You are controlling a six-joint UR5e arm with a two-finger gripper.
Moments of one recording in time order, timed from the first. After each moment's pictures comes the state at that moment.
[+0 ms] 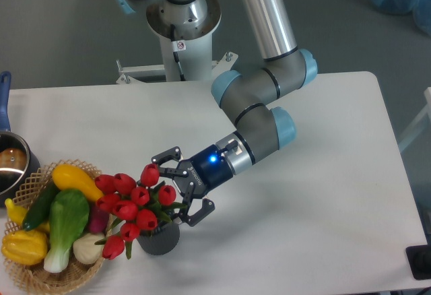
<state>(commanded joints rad) 2.54 -2.06 -1.79 -0.78 0.17 1.46</state>
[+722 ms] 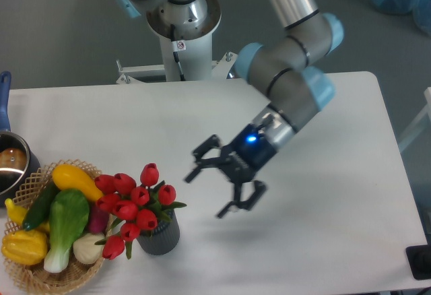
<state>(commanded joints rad) 2.78 -1.96 -1.74 -0.78 0.52 1.45</state>
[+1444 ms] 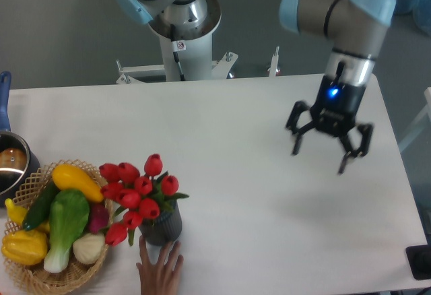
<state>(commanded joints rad) 2.89 -1.75 -1.68 -0.89 1.12 1.44</state>
